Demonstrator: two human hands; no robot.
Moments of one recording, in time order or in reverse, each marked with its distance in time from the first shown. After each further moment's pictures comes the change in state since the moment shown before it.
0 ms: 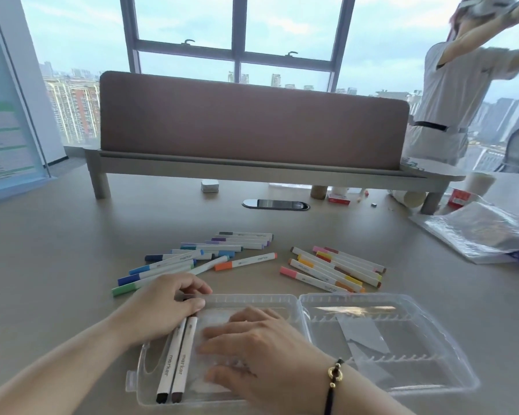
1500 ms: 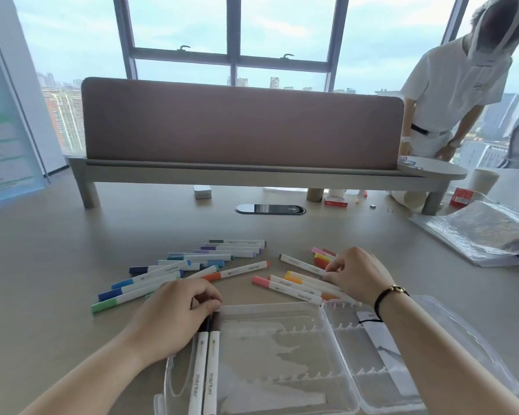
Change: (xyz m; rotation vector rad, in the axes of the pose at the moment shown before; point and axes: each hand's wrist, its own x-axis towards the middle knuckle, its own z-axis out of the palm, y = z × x) left_hand 0.021 0.036 0.030 0.110 0.147 0.092; right_hand -0.021 0.181 -0.067 -0.027 0.398 0.816
